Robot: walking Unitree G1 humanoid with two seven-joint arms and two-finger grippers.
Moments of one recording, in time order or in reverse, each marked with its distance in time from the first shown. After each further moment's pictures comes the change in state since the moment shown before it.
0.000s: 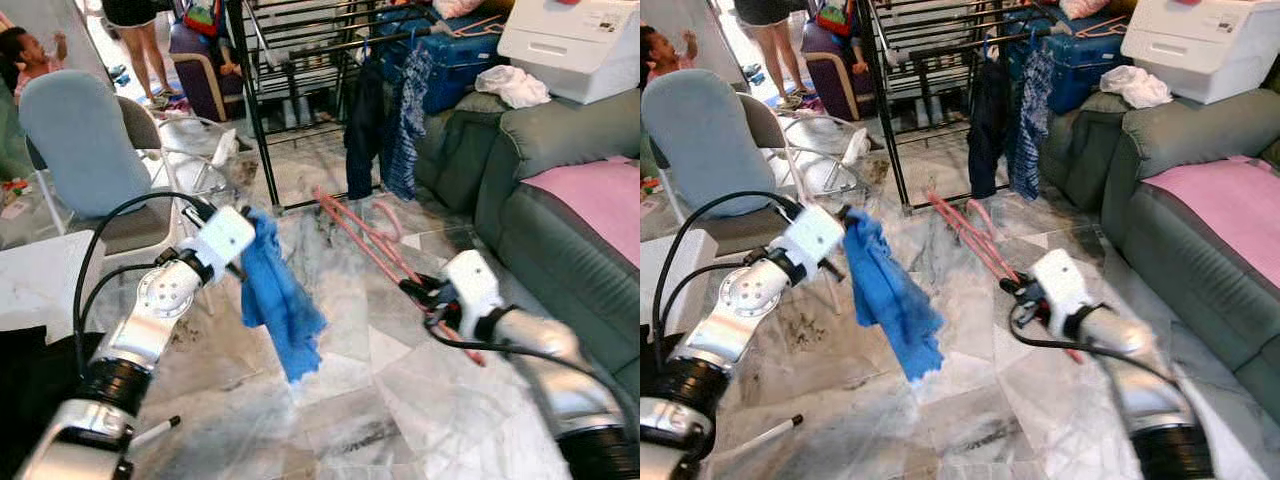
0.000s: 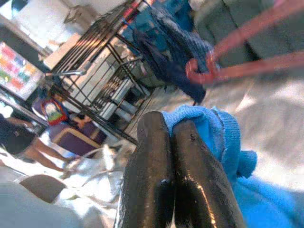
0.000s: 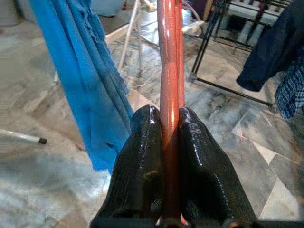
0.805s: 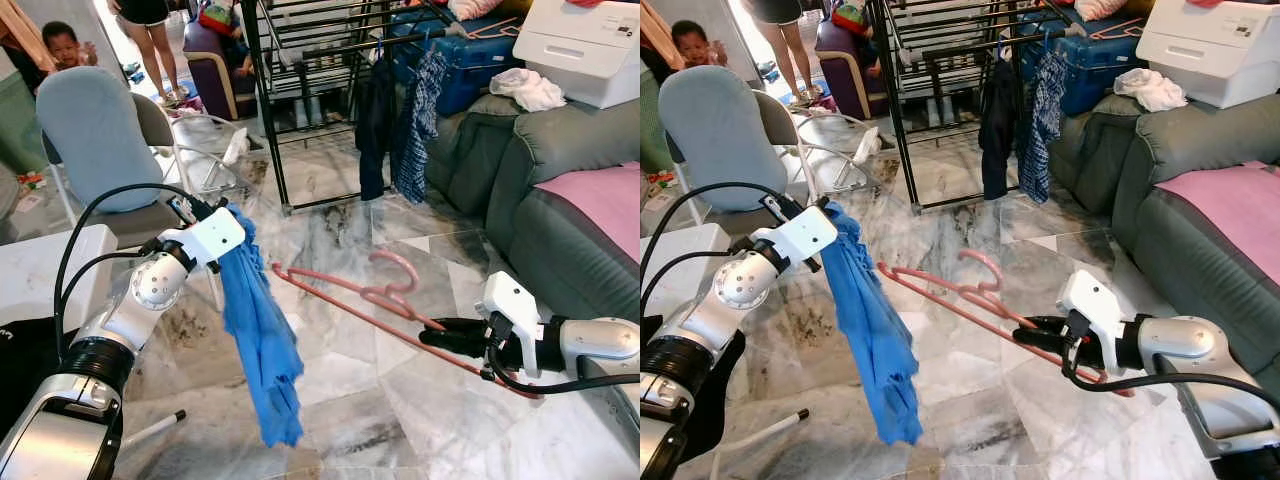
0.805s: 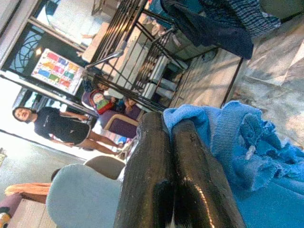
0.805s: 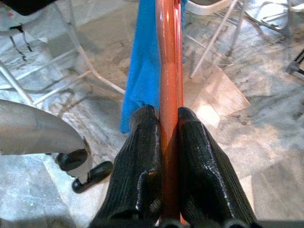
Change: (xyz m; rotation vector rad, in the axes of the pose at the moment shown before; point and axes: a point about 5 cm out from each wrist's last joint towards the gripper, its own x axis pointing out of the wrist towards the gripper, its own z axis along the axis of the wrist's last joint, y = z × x) left arm 0.001 0.022 -0.014 0.204 0.069 0.085; right arm -0.052 0.004 0.007 -0.014 0.137 0.420
